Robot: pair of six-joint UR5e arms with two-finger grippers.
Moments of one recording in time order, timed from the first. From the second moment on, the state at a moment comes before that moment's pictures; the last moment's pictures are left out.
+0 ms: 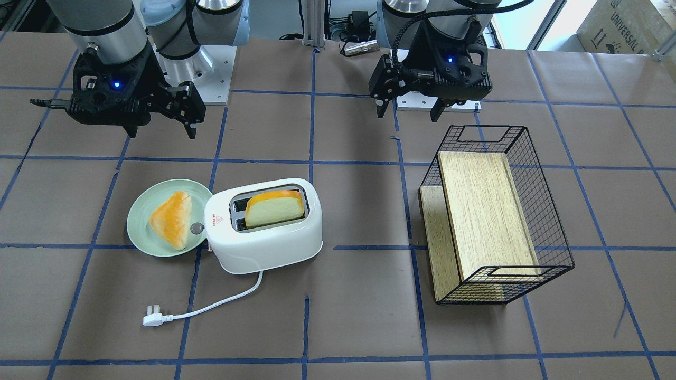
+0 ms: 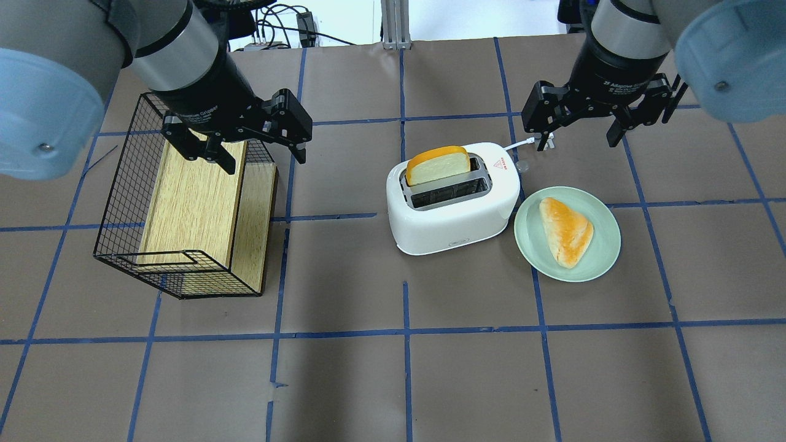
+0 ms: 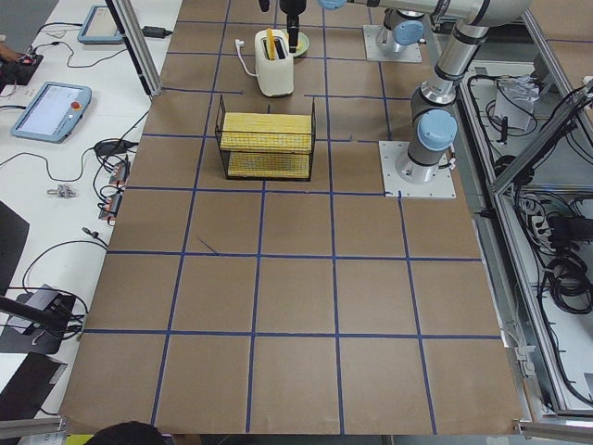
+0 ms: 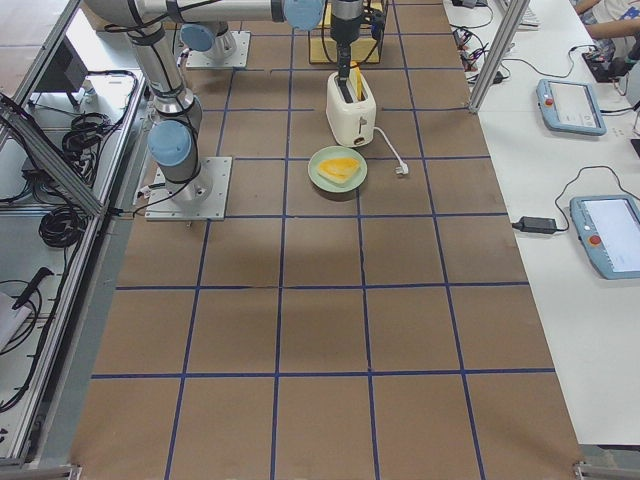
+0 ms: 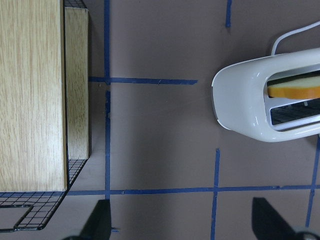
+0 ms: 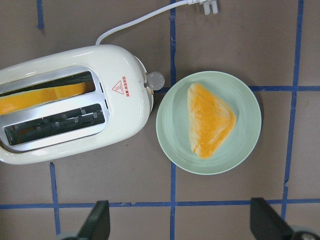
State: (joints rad) left arm -1.68 -1.54 -1.56 -1.59 1.45 -0.16; right arm 1.60 -1.57 1.57 -1.56 -1.58 0.03
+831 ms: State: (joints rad) left arm -1.68 -1.54 -1.56 -1.59 1.45 -0.16; right arm 1.60 -1.57 1.59 -1.57 -1.58 0.02
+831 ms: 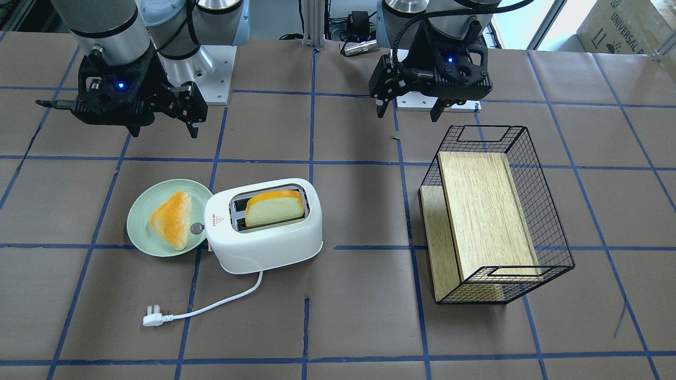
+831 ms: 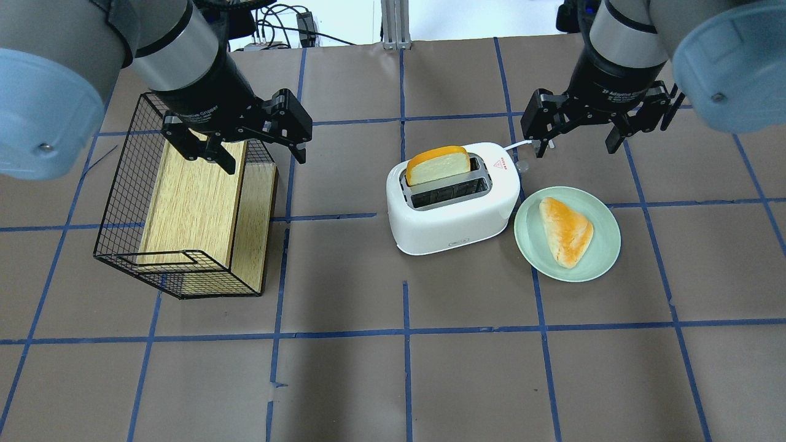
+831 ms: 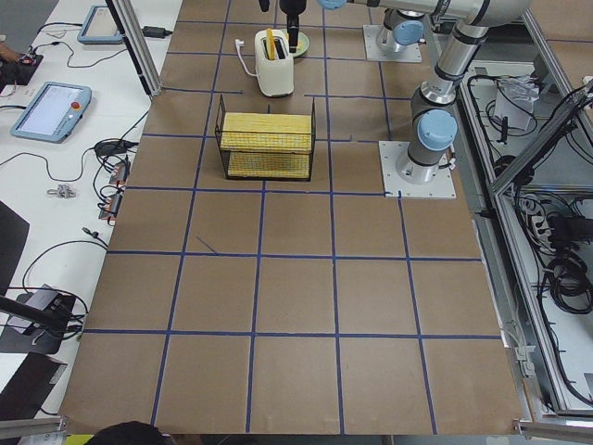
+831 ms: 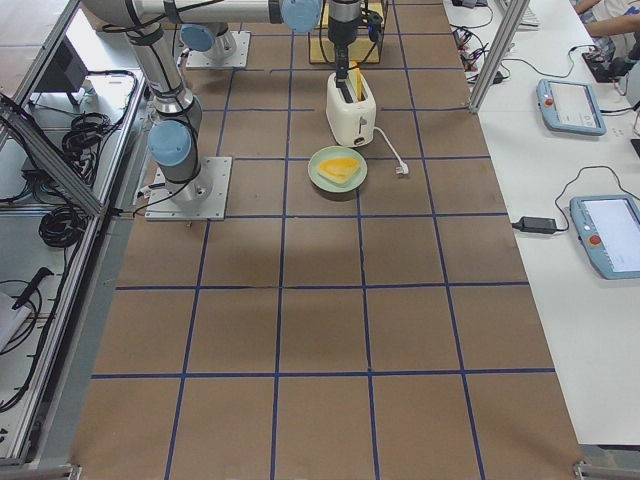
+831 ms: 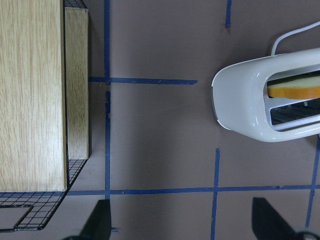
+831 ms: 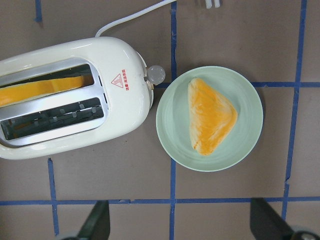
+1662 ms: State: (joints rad) left arm -1.68 -1.54 -1.56 -1.59 1.45 -0.16; right arm 1.60 -1.55 1.57 -1.60 -1.58 -0.08
